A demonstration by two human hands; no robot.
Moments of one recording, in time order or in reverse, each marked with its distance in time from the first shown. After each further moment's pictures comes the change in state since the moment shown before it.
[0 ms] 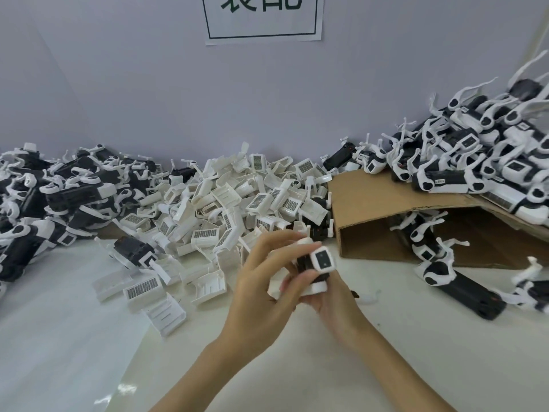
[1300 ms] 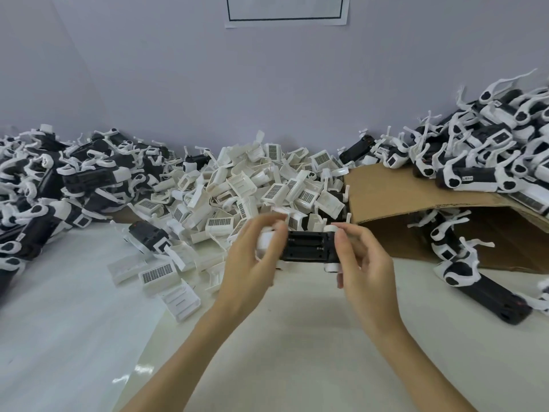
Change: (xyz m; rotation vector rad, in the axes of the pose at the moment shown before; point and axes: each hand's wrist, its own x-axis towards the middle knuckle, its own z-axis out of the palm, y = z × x) left_hand 0.015 -0.022 -0.030 -0.077 0.044 -0.451; right_hand 0.000 -0.005 0.004 -0.319 0.413 -0.344
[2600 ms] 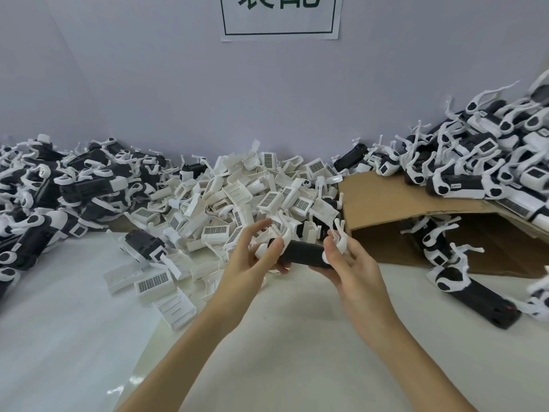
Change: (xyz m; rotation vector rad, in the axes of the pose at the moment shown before) left_hand 0.005 -0.014 -0.001 -0.262 -0.116 -0.234; right_hand 0.008 0.004 -0.004 0.268 -0.137 0.280
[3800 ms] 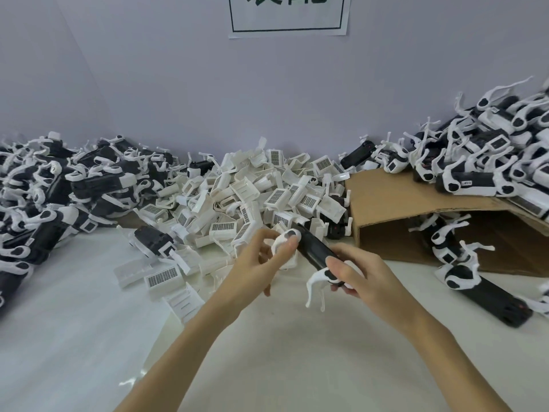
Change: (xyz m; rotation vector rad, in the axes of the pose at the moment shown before) left_hand 0.001 0.011 -0.008 0.245 -0.039 -0.148; right_hand -0.004 -0.025 -0.021 -0.445 -0.379 -0.042
